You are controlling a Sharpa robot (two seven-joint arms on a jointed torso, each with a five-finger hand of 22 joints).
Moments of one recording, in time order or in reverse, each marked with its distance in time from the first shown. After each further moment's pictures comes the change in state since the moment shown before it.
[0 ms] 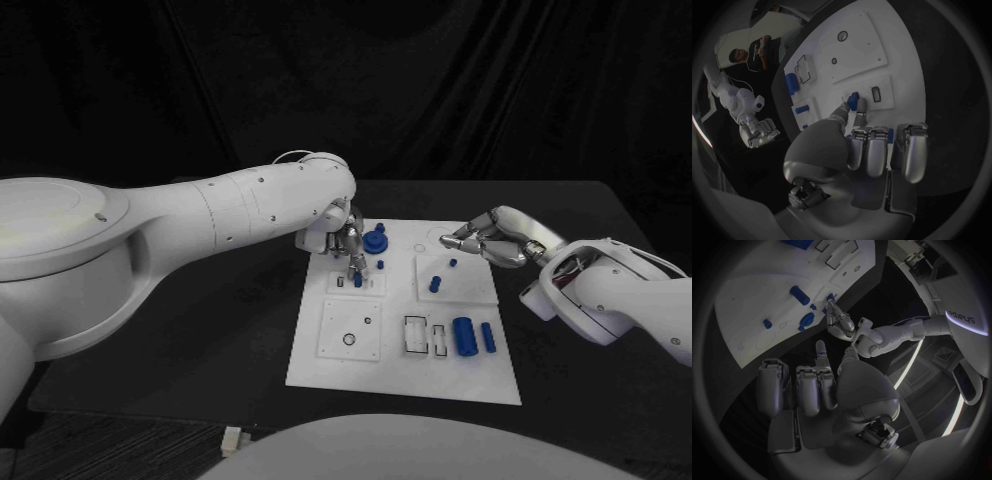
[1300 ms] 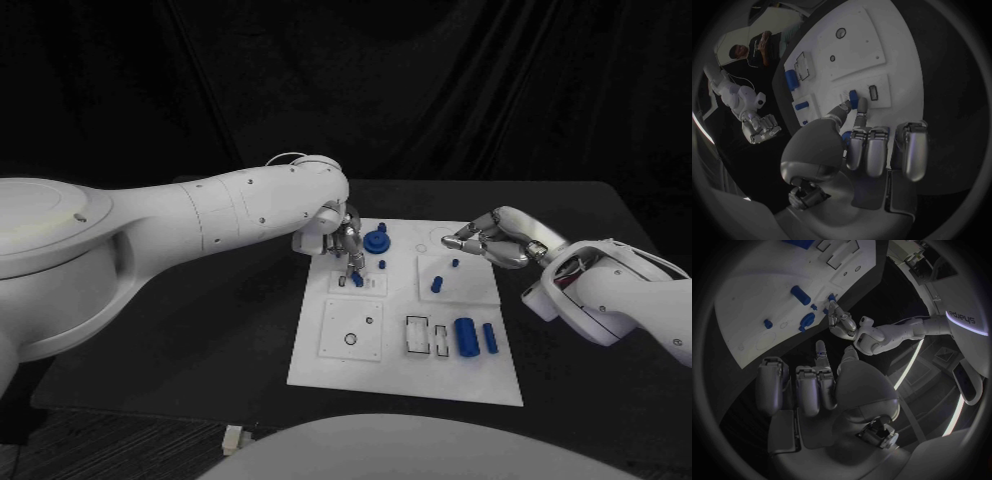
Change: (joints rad) left arm -0.001 -0.060 0.001 0.073 0.005 -0.090 0.005; left_hand -0.061 -0.058 0.176 -0.142 0.087 0.012 -0.012 0.013 0.083 -0.001 -0.009 0.000 -0.002 0.000 -0.007 0.000 0.000 0.000 0.000 -0.007 -0.050 0.000; right arm 0.000 0.003 0.000 -0.005 0.000 0.001 0.000; right_hand 0.019 0.000 0.000 0.000 0.004 0.000 0.000 0.000 0.000 0.000 0.000 -0.001 0.001 0.000 0.001 0.000 0.000 0.000 0.000 0.000 -0.043 0.000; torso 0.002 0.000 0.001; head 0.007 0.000
